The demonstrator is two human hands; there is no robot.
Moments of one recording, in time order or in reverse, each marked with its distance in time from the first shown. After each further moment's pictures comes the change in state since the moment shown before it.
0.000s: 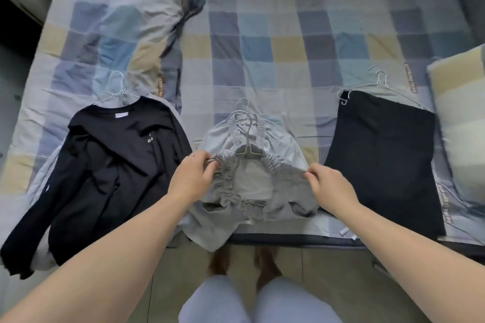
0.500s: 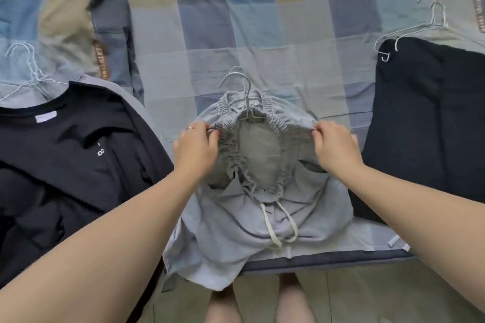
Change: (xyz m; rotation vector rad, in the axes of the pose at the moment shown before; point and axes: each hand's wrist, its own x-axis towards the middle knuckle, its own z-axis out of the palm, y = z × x) left_hand 0.215 -0.082 0.131 0.123 -0.071 -0.070; right_hand 0.222 0.021 0.129 -0.124 0.101 0.149
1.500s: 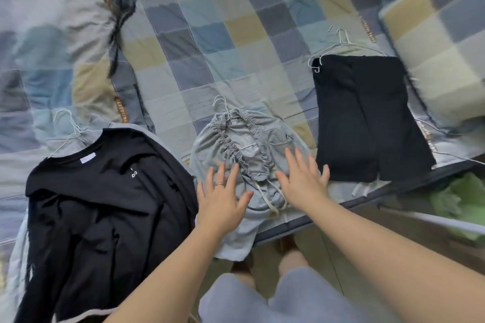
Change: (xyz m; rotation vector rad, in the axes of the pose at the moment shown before) left_hand -0.200 0.015 -0.089 0.263 -0.293 0.333; right_hand -0.219 -0.089 -0.079 0.002 -0.182 0.257
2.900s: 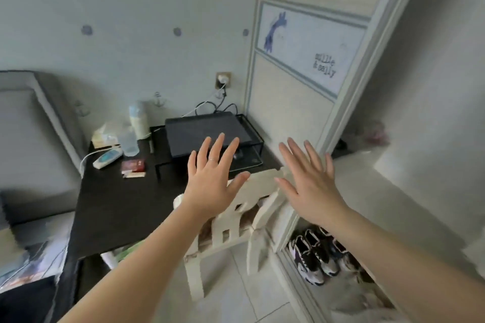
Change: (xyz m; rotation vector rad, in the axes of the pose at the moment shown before) left_hand -0.547 0.699 0.253 0.234 -0.145 1.937; right_hand -0.770 0.561 0.090 0.245 0.933 1.220
